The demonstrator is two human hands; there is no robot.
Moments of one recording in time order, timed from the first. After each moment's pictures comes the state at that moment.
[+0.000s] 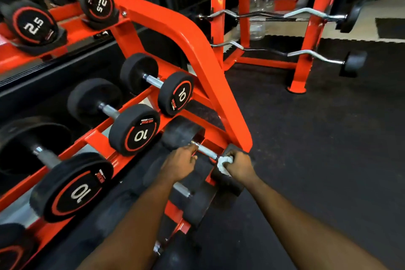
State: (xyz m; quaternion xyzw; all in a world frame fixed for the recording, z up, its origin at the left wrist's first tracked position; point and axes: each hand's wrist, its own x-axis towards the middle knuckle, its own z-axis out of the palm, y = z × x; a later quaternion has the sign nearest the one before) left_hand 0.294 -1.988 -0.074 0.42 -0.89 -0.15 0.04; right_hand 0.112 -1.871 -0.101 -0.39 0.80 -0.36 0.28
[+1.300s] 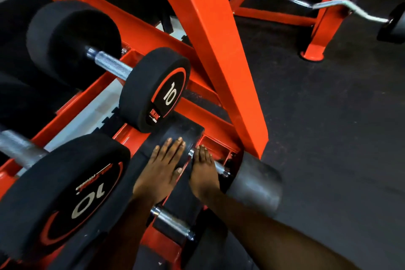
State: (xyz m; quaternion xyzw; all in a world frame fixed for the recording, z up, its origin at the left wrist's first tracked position) left_hand 0.301 -2.163 -0.234 0.29 -0.96 0.03 -0.01; right_hand 0.151 -2.100 -0.288 -0.47 0.85 -0.19 0.14
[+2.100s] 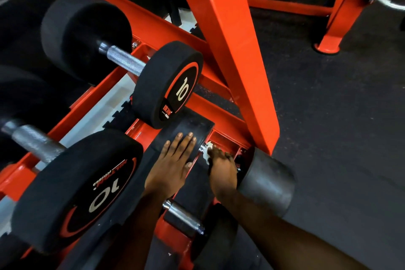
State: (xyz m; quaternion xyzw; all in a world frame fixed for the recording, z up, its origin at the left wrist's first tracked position) left_hand 0.300 -2.158 -0.226 0.30 -0.95 0.00 -0.02; right_hand 0.147 -2.064 -0.258 -0.46 0.82 -0.28 0.18
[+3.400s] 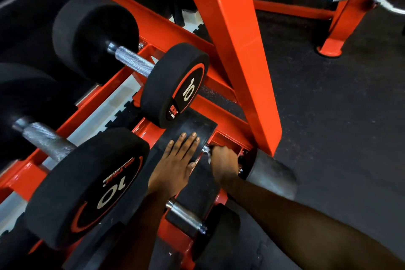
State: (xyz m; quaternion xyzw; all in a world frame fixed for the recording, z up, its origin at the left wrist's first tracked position) left_hand 0.301 -2.158 -0.221 0.31 -0.95 0.00 -0.03; right_hand 0.132 -2.086 -0.207 -0.50 0.84 -0.09 0.19
